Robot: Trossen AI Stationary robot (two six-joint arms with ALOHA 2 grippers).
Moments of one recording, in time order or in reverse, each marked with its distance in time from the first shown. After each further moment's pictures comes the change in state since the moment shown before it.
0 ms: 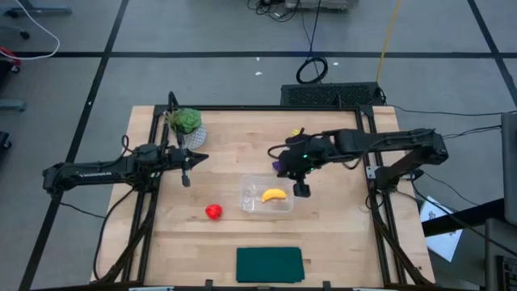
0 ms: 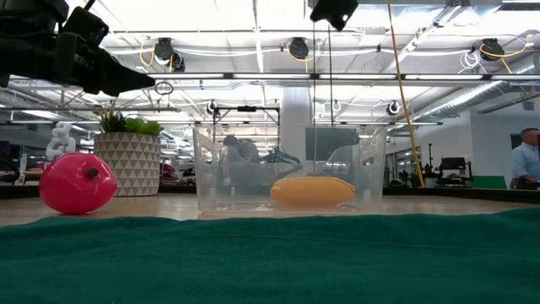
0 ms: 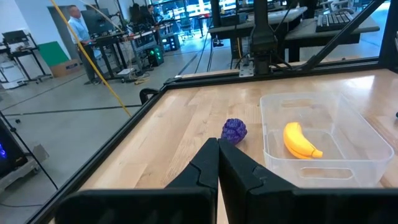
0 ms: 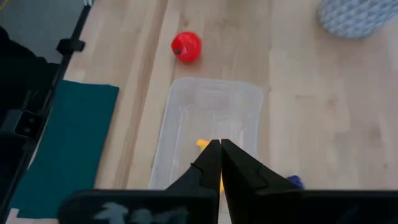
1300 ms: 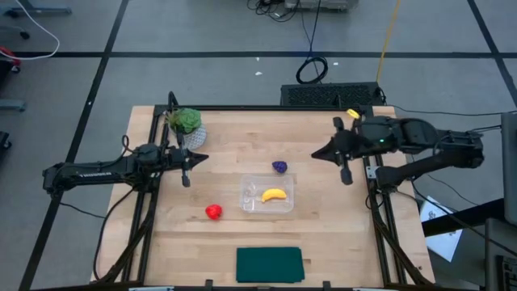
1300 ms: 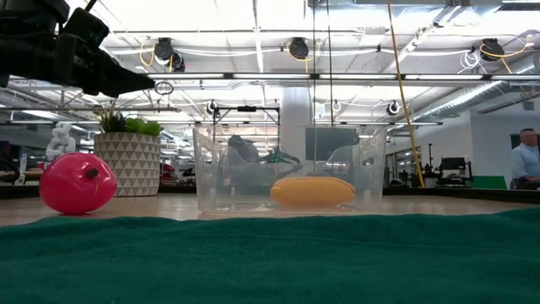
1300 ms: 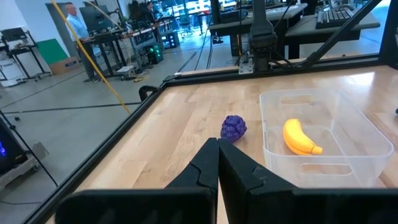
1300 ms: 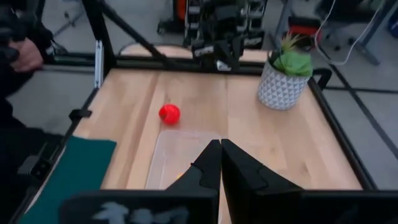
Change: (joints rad) left arm 0.000 0.000 0.000 -0.013 -0.001 0.001; right arm -0.007 -0.514 -0.224 0.115 0.105 -0.011
